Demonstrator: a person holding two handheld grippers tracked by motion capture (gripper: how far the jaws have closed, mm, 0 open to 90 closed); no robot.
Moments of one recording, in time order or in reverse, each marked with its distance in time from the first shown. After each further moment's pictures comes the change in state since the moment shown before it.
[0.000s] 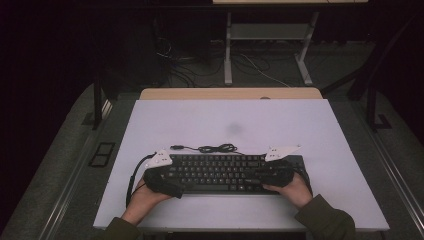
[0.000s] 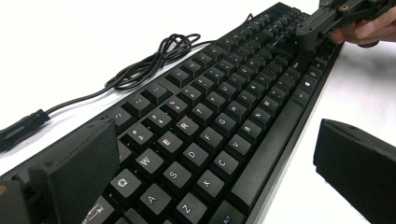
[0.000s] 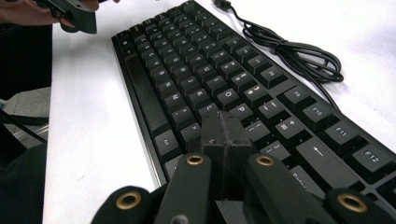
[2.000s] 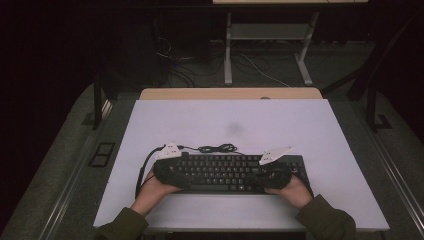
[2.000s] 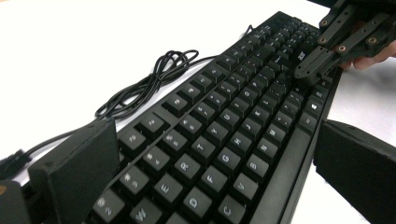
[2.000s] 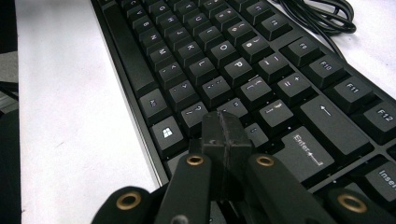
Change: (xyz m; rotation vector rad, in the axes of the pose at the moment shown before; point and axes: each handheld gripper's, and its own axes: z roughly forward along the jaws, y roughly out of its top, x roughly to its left) left arm 0.004 0.019 0.023 0.007 -0.021 0.011; right arm 0.002 -0.003 0.008 0.162 -0.044 -0.004
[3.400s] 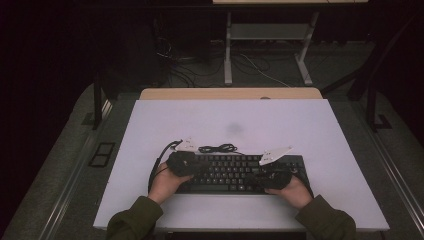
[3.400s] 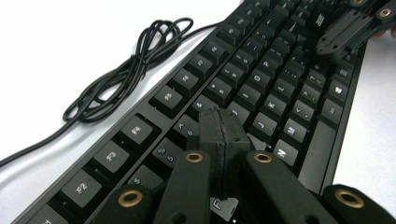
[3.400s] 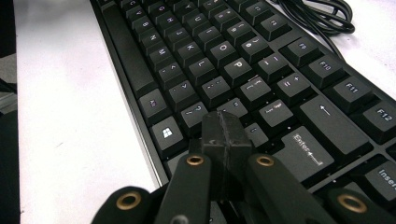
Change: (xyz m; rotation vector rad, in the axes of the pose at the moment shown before) left arm 0.005 0.016 0.037 0.189 -0.036 0.034; right arm 0.001 0.000 0.000 -0.002 -0.005 -0.002
